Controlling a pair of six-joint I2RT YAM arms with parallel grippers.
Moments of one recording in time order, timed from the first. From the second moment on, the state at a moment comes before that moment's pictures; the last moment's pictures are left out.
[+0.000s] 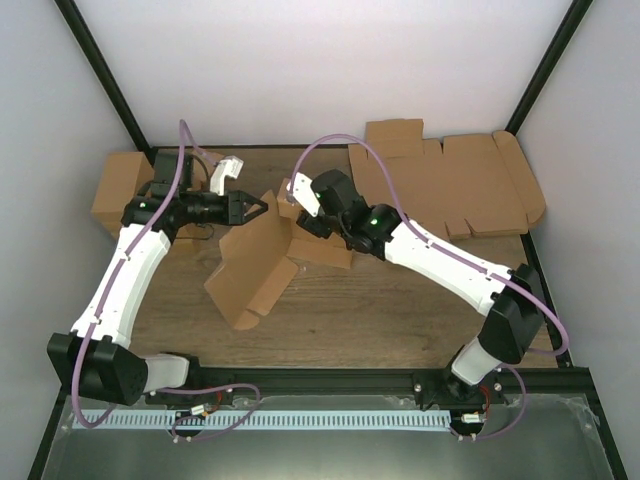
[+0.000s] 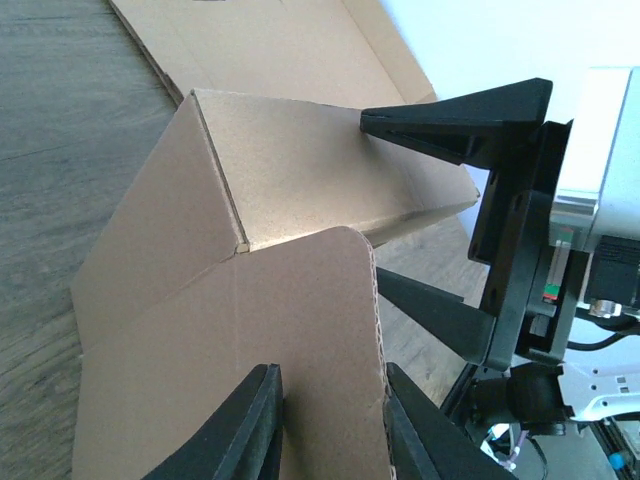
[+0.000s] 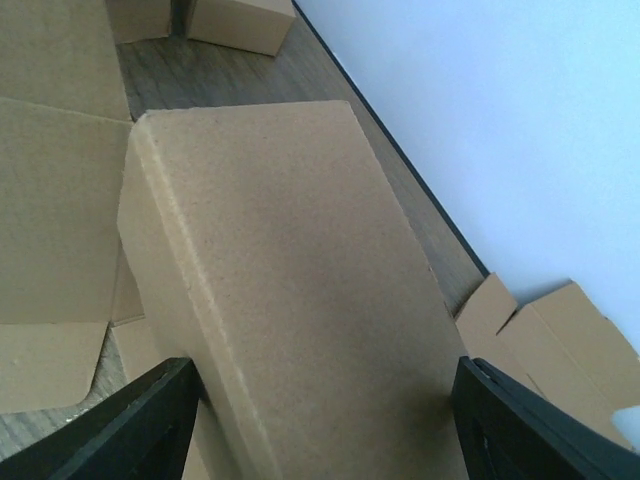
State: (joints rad) left arm -0.17 1.29 1.31 -0.78 0.81 -0.16; right arm 0.86 1.58 1.43 -0.44 0.27 -0.41
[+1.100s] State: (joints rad) left arm -0.17 1.23 1.31 -0.68 0.93 -0.30; right arm 0.93 1.60 1.24 -0.01 0.60 -0.63
